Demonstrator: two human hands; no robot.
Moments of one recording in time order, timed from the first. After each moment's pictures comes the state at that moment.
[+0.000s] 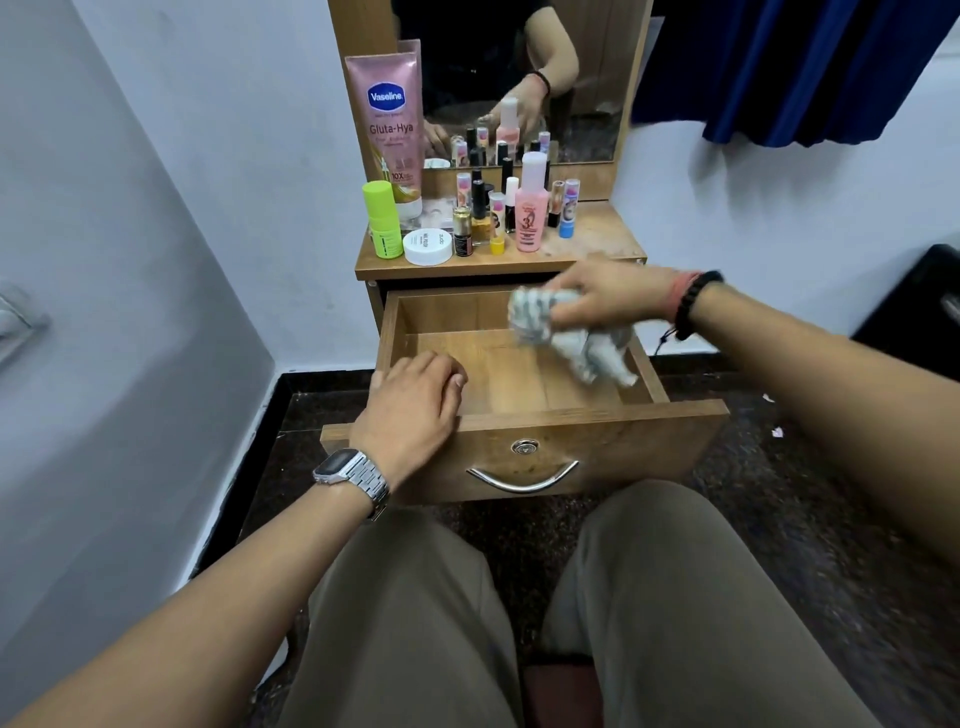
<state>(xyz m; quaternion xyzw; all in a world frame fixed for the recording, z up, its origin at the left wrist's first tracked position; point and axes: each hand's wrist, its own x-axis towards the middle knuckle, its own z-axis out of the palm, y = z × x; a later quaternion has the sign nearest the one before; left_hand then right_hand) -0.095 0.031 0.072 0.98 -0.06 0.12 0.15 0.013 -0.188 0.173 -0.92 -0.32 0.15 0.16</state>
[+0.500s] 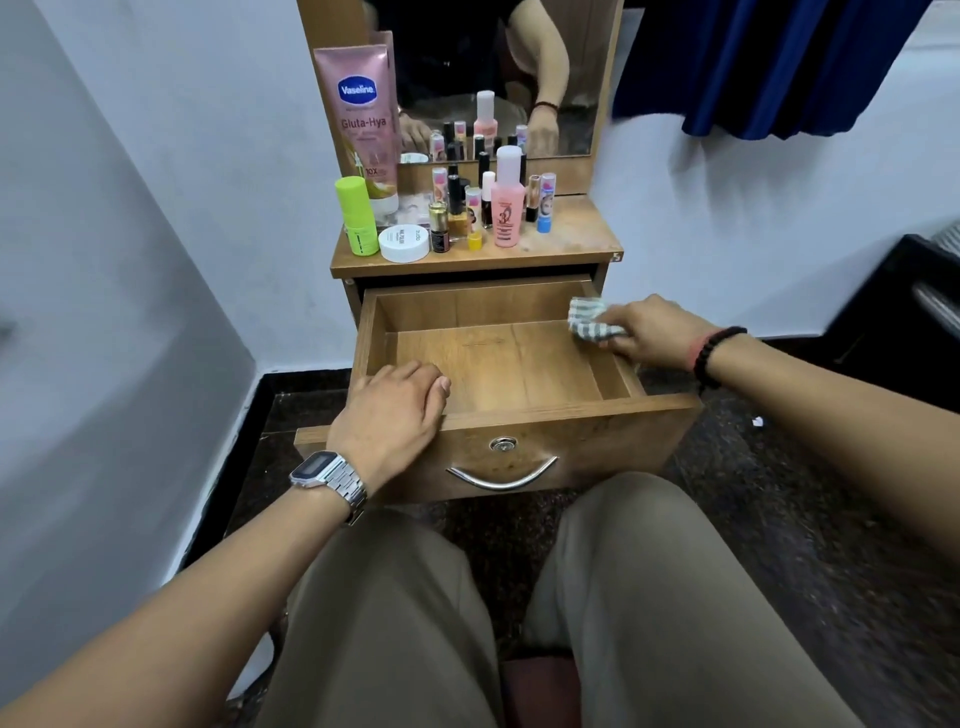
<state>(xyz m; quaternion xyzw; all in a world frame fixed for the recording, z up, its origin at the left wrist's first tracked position) -0.098 0.028 0.072 0.99 -0.08 0.08 0.10 0.032 -0.270 0.098 -0.97 -0.22 0.02 0.05</state>
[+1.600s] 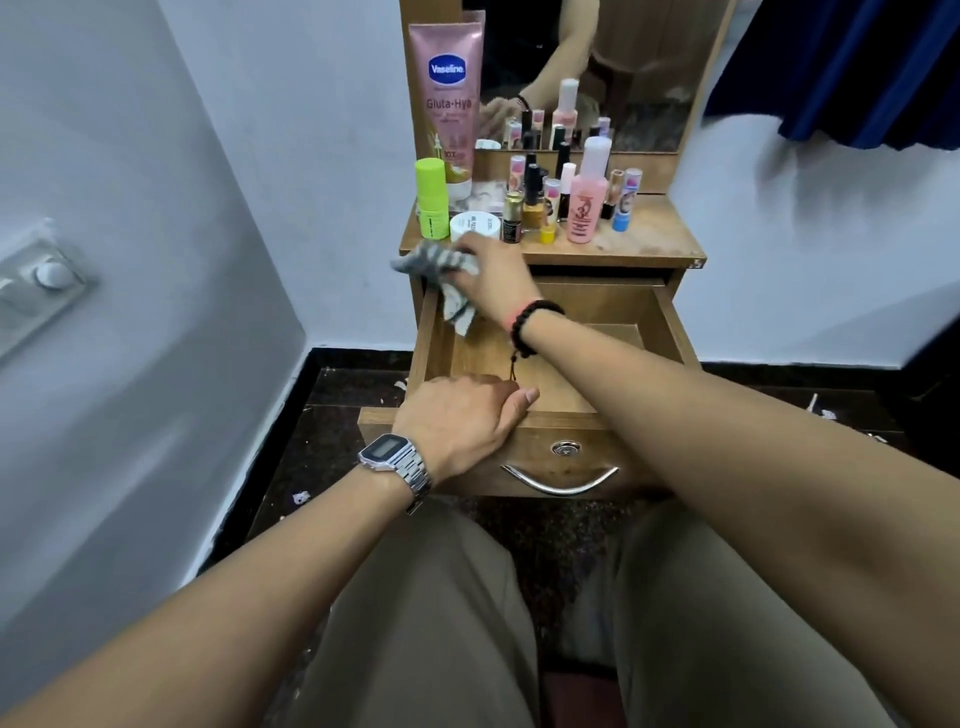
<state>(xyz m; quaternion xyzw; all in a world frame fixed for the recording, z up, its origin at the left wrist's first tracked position) -0.102 0.022 0.076 0.98 -0.13 0.08 0.07 0.042 -0.034 0.110 -0.89 -0.26 -0.06 0.36</state>
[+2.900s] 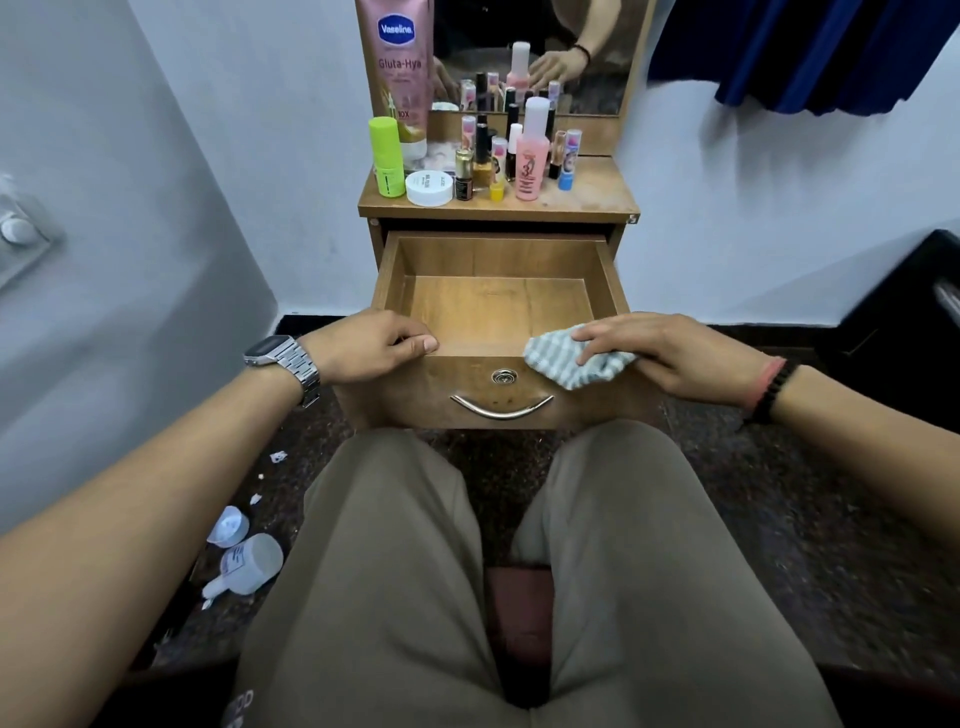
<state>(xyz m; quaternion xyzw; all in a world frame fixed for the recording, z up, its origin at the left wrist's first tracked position) -0.115 0.064 0.107 0.97 -0.16 -0.09 0.17 -0.071 -0.284 0.117 -0.87 -0.48 0.02 0.14</state>
